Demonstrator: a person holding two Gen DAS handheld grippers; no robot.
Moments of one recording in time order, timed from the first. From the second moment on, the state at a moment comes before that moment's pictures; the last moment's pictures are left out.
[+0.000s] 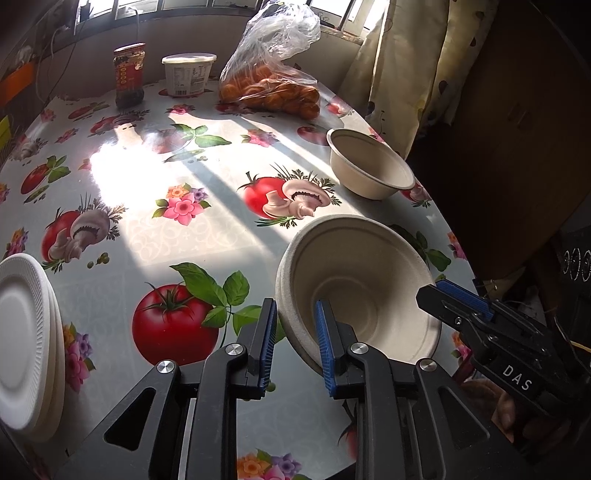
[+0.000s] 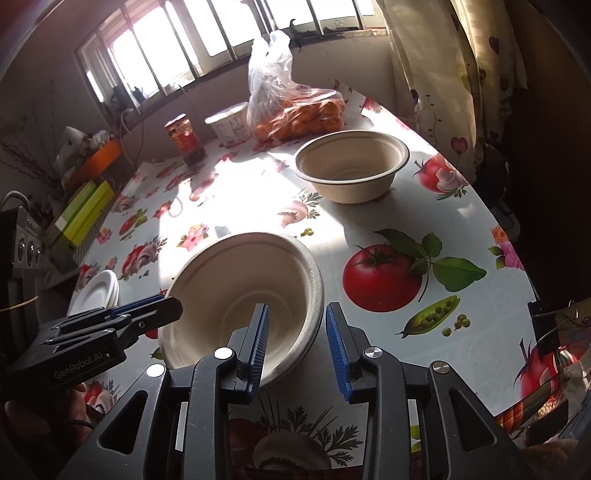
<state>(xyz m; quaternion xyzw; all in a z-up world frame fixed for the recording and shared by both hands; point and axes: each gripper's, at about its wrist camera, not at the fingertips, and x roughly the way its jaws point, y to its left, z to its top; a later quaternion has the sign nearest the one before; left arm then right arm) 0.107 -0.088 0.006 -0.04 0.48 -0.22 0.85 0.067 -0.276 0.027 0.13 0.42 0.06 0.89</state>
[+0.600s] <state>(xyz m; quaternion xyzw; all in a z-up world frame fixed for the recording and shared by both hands) 0.125 -0.075 0.029 -0.02 0.44 -0.20 0.87 0.062 -0.285 0.043 0.13 0.41 0.03 0.90</state>
